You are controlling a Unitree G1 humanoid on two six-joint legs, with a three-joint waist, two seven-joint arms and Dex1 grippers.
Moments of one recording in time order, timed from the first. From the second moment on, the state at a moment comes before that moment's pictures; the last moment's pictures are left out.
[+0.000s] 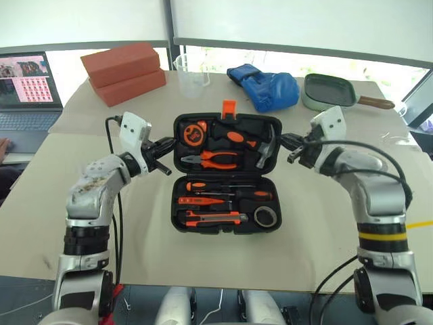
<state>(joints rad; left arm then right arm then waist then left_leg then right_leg) -0.43 0.46 0.11 -0.13 -0.26 0.43 -0.67 -0.45 -0.52 -0.10 -0.19 0.21 0.49 0.64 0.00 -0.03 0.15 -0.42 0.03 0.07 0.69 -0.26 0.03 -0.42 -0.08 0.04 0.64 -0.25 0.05</state>
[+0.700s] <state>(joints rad) 0.18 0.58 0.32 -0.51 -0.36 0.43 -0.59 0.25 -0.74 -0.11 -0.46 0.18 -0.14 0.80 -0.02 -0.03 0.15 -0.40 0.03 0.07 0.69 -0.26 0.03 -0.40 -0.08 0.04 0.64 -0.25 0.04</state>
